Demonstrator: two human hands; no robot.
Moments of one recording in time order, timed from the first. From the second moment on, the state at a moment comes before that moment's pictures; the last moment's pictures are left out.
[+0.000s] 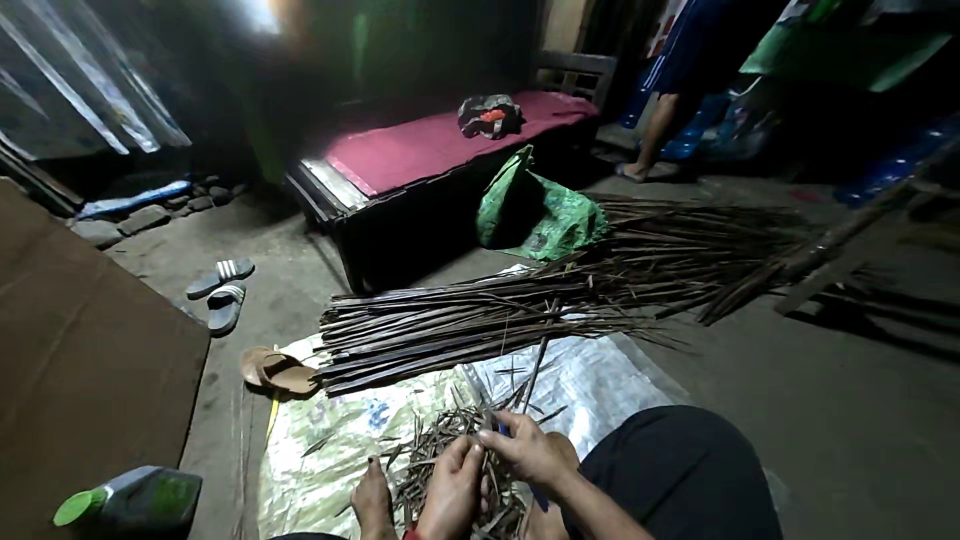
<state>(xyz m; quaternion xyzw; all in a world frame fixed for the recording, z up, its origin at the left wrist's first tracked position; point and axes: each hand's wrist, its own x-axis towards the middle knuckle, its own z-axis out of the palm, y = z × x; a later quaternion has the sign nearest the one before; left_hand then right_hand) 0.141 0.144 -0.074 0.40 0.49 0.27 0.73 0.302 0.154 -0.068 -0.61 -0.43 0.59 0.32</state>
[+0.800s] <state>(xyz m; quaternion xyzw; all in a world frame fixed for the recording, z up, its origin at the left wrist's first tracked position) 0.134 0.133 -0.061 0.36 0.48 0.24 0.76 0.311 0.143 -0.091 -0.68 -0.68 0.19 0.21</state>
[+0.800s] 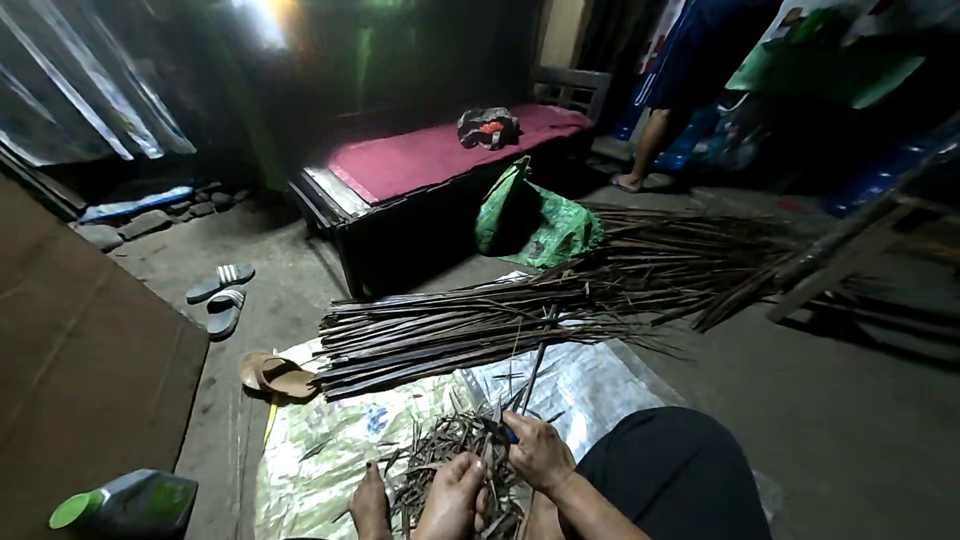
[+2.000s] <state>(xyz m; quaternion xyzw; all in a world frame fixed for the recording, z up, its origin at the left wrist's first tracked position) 0.135 0.130 -0.065 0.36 0.49 0.23 0.76 0.314 0.153 -0.079 -0.59 -0.44 0.58 0.34</state>
